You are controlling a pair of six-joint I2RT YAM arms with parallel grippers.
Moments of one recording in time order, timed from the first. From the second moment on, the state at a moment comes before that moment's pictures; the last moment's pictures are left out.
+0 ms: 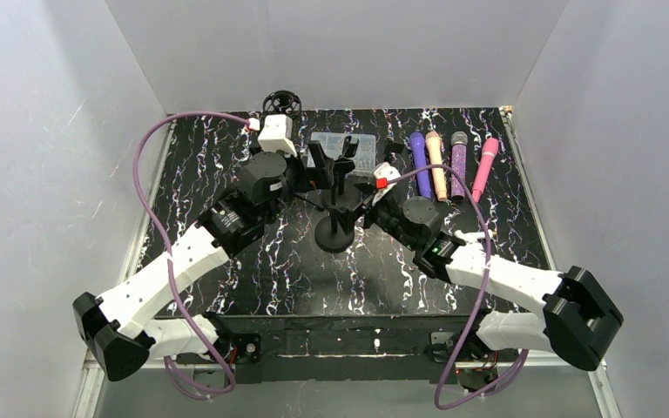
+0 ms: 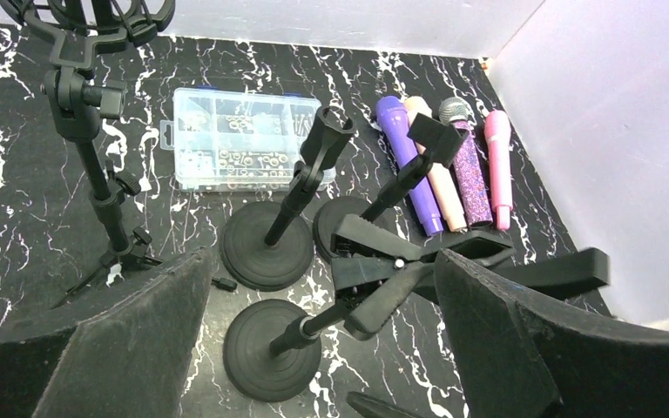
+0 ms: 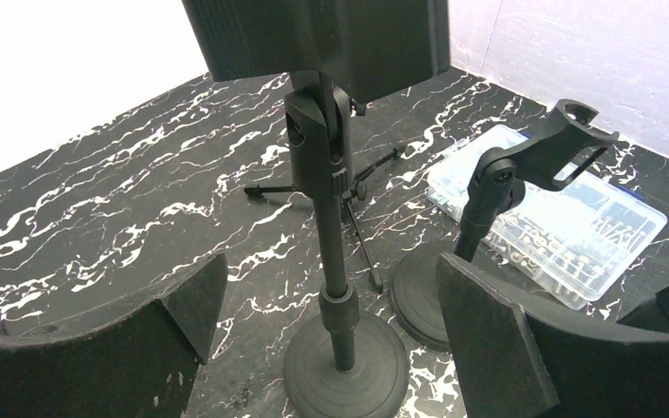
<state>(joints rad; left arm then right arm) -0.79 1.15 1.18 -0.25 -0.44 -0.43 0.86 1.22 0.65 0.59 0.00 0.06</state>
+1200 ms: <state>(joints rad) -0.76 1.18 1.12 -0.17 -0.48 -0.49 0.86 1.24 0.77 0.51 0.10 0.07</state>
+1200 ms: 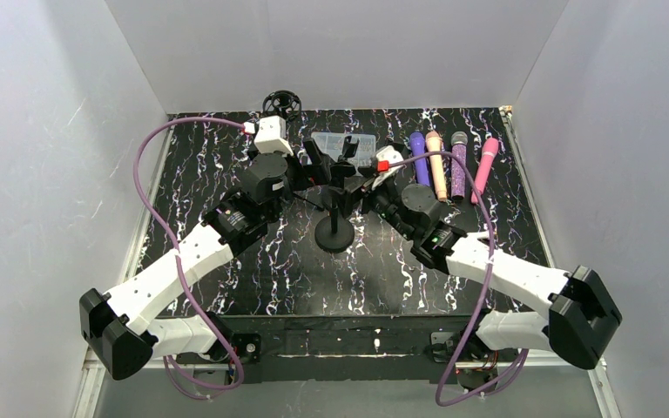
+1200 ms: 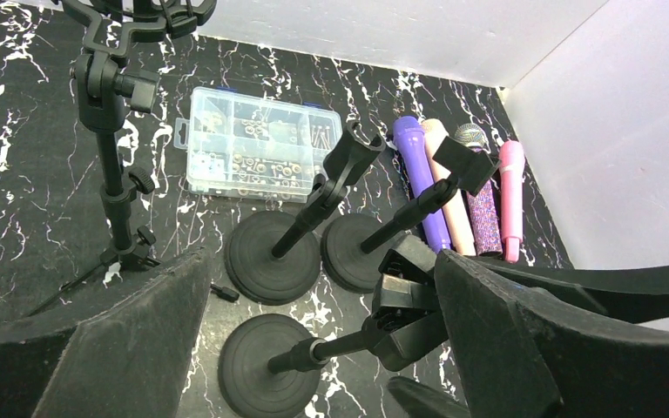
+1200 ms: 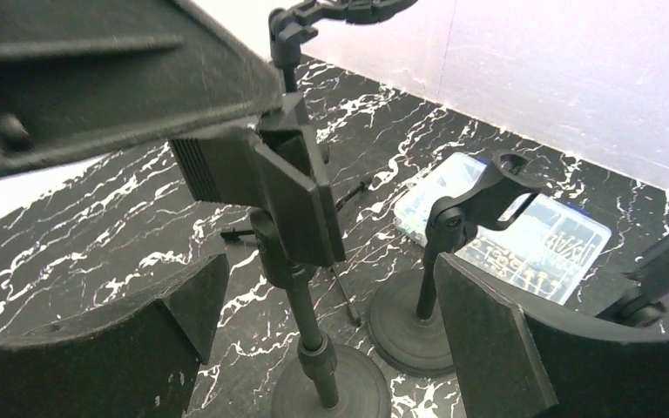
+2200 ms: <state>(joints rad) -0.75 1.18 1.10 -0.14 -0.48 -0.49 0.86 1.27 1.17 0.04 0.24 0.24</state>
